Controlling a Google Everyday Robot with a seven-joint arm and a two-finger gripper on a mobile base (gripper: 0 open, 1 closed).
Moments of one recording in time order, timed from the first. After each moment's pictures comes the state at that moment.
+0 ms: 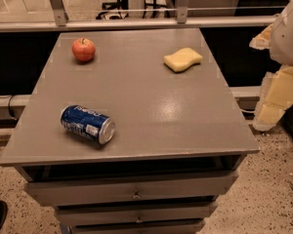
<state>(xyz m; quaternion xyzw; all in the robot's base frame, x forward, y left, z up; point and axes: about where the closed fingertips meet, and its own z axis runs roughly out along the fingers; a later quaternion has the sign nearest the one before) 0.438 -0.216 0.979 -0.60 0.78 -0.04 0.16</state>
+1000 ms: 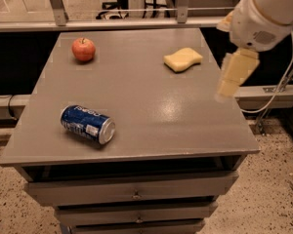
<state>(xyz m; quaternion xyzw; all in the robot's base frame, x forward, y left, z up) 0.516 -0.177 0.975 -0.62 0.75 -0.04 0.22</state>
